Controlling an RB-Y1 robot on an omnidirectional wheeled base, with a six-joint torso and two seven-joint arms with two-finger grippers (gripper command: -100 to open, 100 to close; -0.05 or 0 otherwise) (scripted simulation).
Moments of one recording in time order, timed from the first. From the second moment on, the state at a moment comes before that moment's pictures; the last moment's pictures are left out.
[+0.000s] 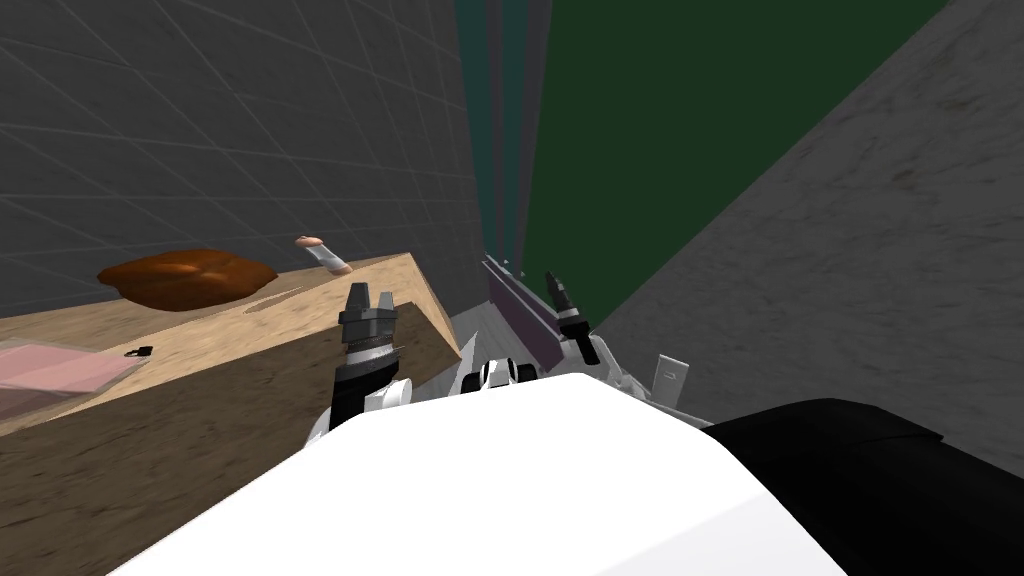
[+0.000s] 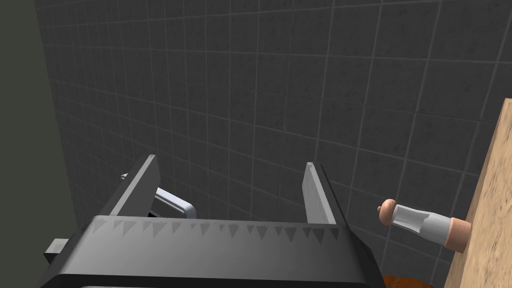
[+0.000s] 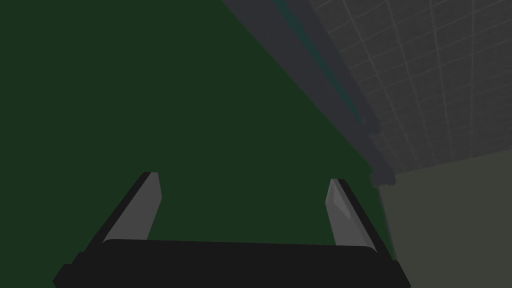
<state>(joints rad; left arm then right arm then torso) 0.54 -0.01 0.07 -2.22 -0.12 -0.50 0.00 0.37 -0.19 0.03 -2.12 0.25 -0.28 0.32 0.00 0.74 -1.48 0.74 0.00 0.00</state>
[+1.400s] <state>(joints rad) 0.54 -0.01 0.07 -2.22 -0.12 -0.50 0.00 0.22 -0.21 0.11 -1.98 0.58 -0.14 0.66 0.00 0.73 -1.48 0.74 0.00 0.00</state>
